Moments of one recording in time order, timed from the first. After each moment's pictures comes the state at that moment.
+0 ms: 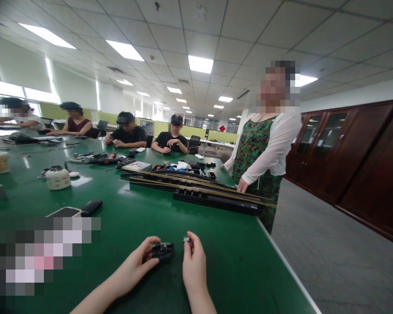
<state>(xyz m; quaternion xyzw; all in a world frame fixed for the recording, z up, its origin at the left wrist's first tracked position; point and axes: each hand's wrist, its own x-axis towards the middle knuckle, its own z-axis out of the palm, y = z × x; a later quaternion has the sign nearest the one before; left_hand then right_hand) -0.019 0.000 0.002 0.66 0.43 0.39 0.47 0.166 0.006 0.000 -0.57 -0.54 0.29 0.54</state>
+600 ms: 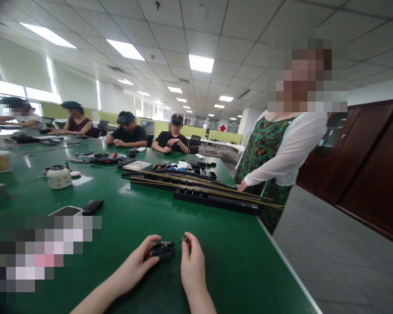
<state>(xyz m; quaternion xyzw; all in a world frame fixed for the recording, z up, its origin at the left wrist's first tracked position) -0.017 0.001 0.000 0.65 0.44 0.40 0.47 0.164 0.003 0.001 -0.56 -0.58 0.28 0.52</state>
